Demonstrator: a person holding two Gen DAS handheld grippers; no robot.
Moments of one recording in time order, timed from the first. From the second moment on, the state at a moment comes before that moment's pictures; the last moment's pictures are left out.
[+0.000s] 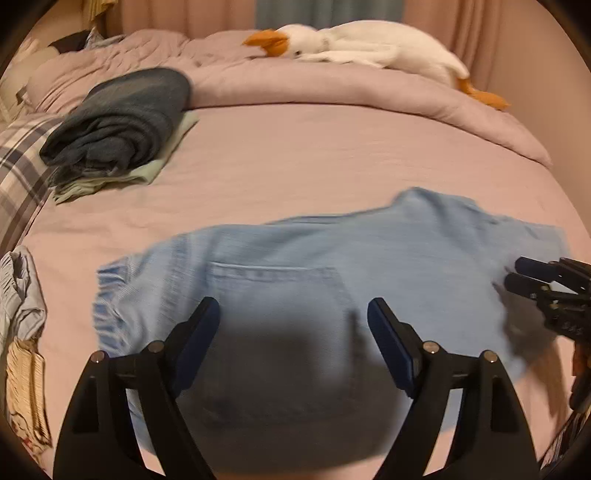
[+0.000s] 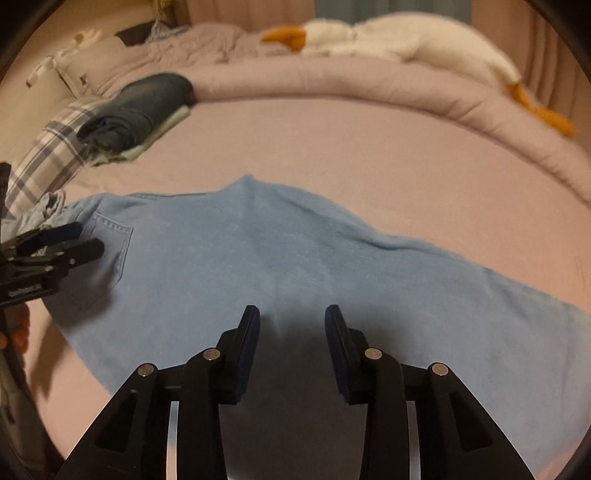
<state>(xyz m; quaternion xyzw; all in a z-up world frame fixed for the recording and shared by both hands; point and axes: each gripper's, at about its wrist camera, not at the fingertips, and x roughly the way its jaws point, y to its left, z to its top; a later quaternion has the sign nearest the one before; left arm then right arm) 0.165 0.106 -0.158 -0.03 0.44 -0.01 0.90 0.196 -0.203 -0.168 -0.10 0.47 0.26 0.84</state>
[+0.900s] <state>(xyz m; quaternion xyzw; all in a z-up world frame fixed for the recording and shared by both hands) 0.139 0.012 -0.144 -0.12 0.46 -0.17 0.86 0.120 -0.488 -0.177 0.31 0.44 0.04 0.84</state>
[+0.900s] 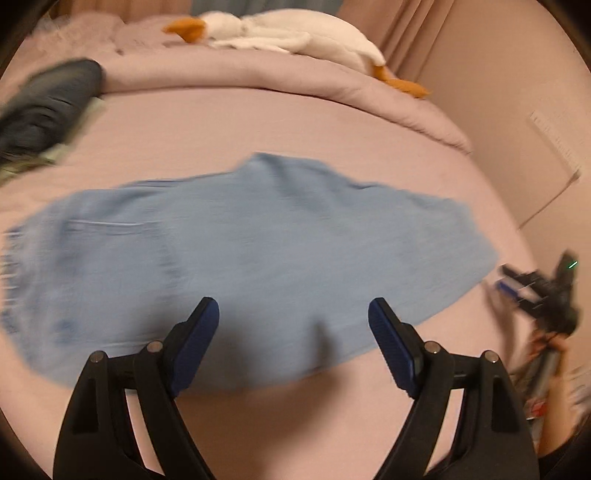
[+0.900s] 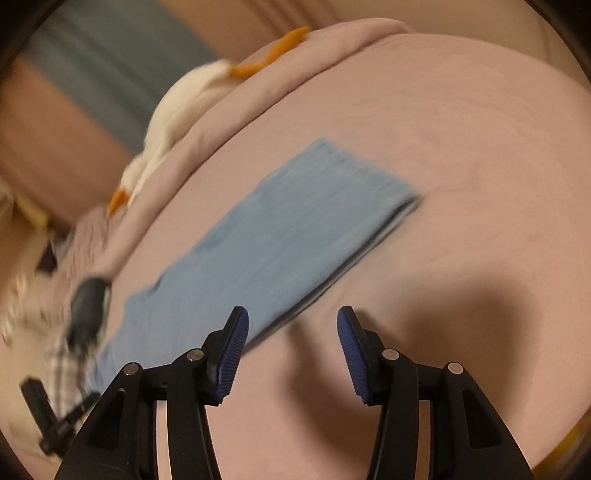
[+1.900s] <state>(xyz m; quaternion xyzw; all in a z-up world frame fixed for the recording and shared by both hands) 0.195 -0.027 -0.172 -0.40 0.46 -0.27 0.74 0.144 -0.321 -0.095 0.05 0.32 0.19 0.93</state>
